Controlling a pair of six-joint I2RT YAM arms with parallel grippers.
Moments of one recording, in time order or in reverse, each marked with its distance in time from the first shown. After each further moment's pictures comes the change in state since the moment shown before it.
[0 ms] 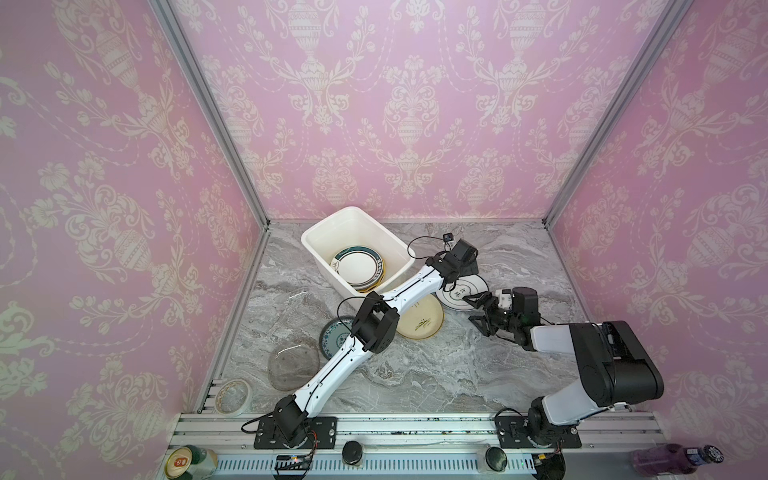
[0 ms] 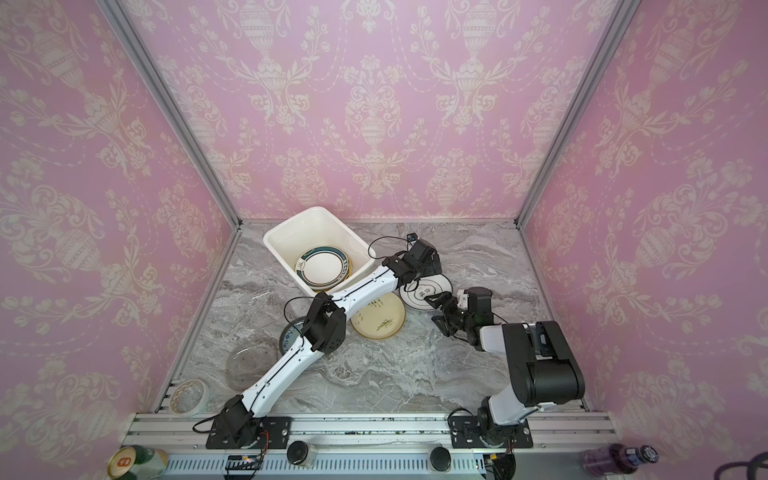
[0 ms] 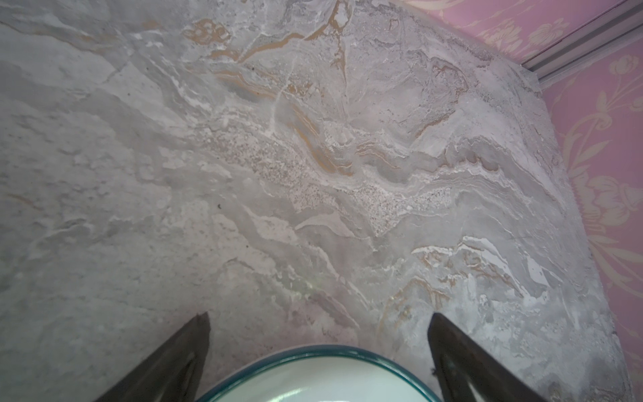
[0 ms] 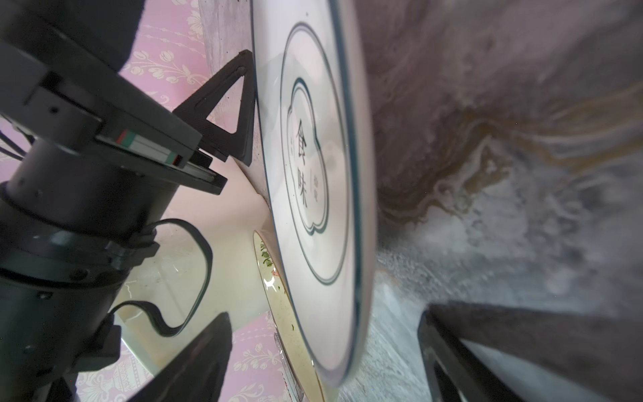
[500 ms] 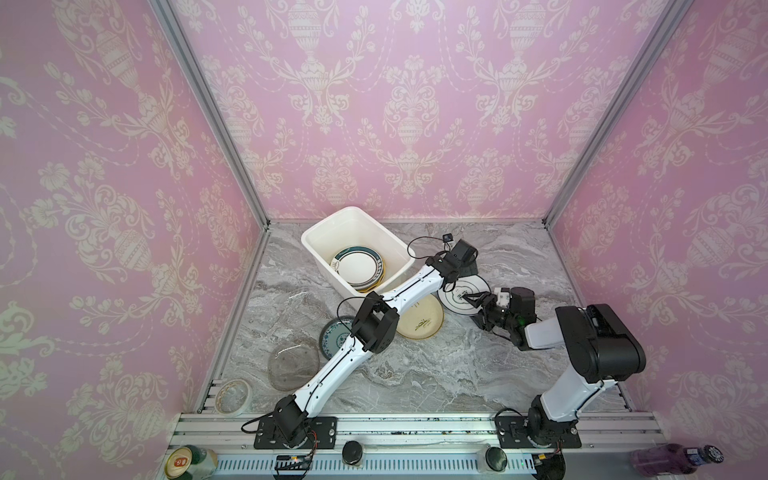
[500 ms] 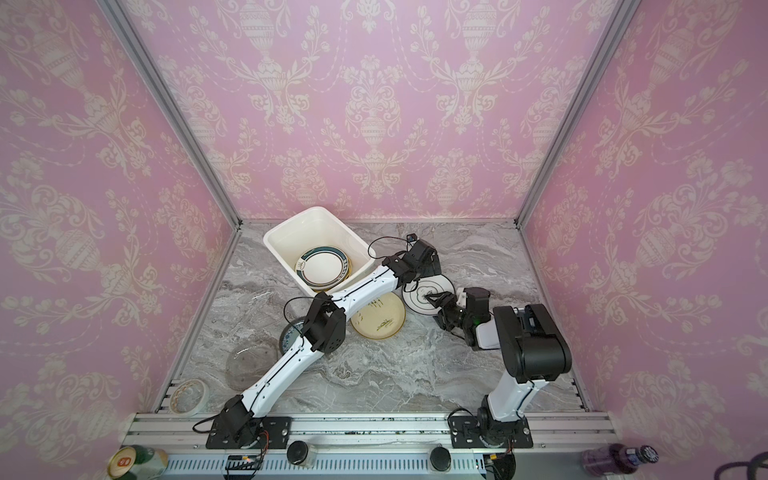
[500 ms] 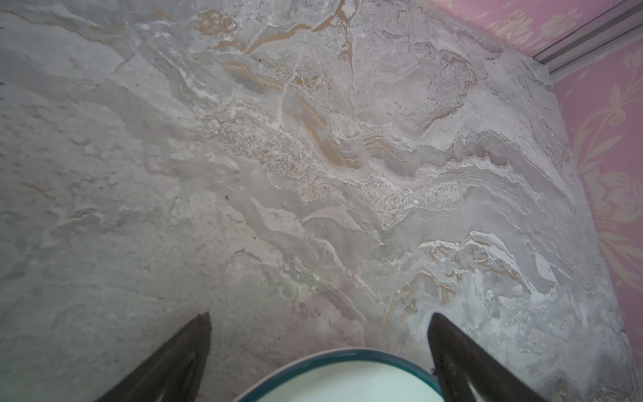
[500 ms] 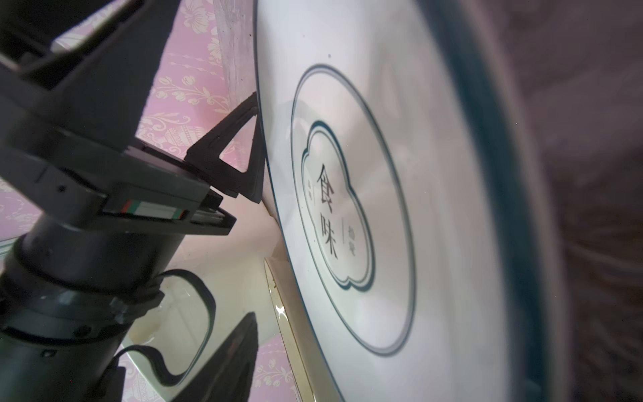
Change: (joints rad) left arm 0.000 0.000 0.005 -0.029 0.000 -0.003; right arm 0.000 0.171 0.000 0.279 0.017 0.089
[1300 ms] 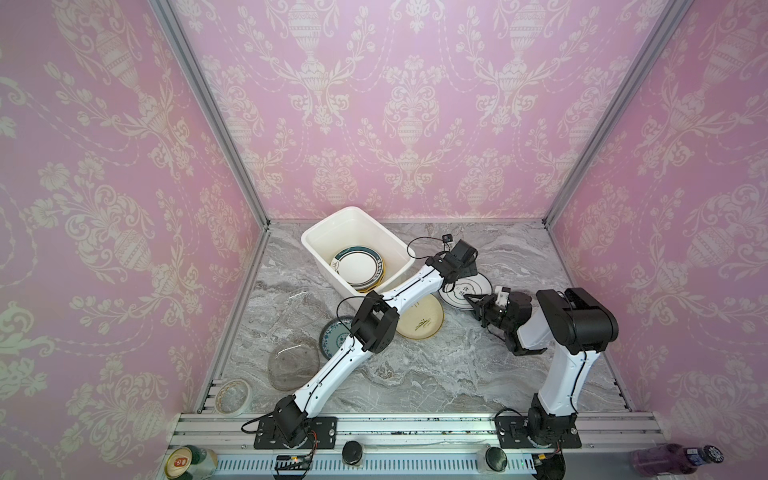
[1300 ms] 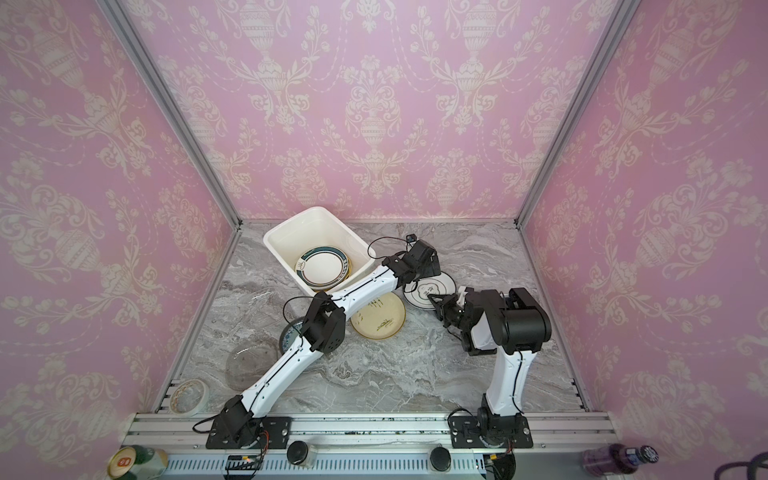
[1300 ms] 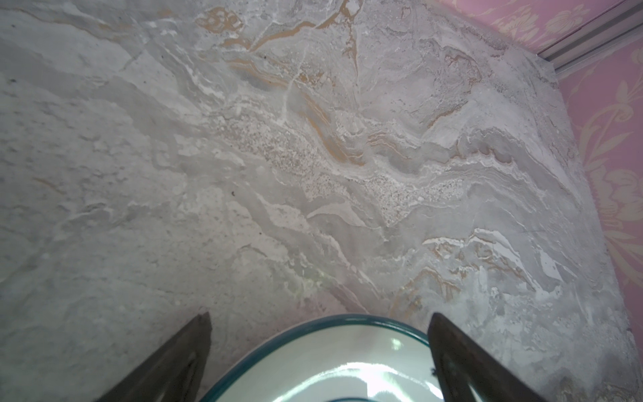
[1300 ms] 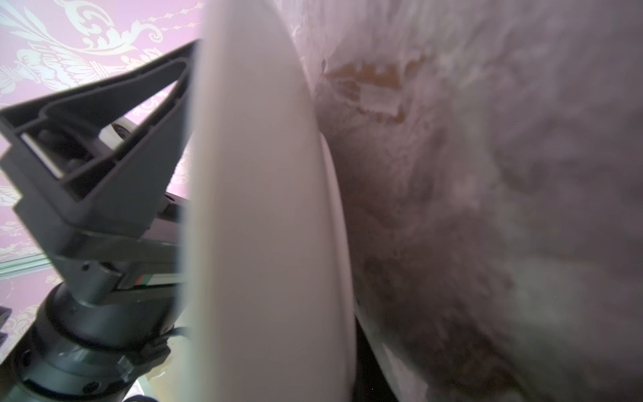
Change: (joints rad) left arm -0.001 -0.017 -0.032 0.003 -0.004 0.000; right arm 0.000 0.216 -0.013 0.387 0.072 0.098
